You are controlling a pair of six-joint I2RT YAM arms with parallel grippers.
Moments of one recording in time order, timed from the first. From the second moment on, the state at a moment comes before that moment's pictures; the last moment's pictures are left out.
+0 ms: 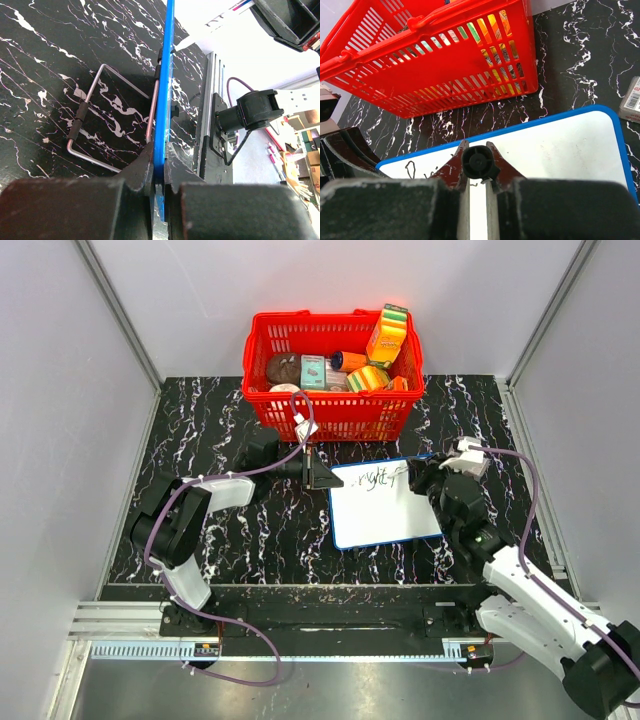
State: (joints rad) left arm -0.46 1.74 0.86 0.59 0.98 -0.55; right arm 0.56 0.81 0.54 0.16 0.40 0.50
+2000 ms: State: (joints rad) left arm -0.47 1.67 0.90 0.39 0.95 -0.41; right arm 0.47 0.78 0.64 0.11 0.13 0.39
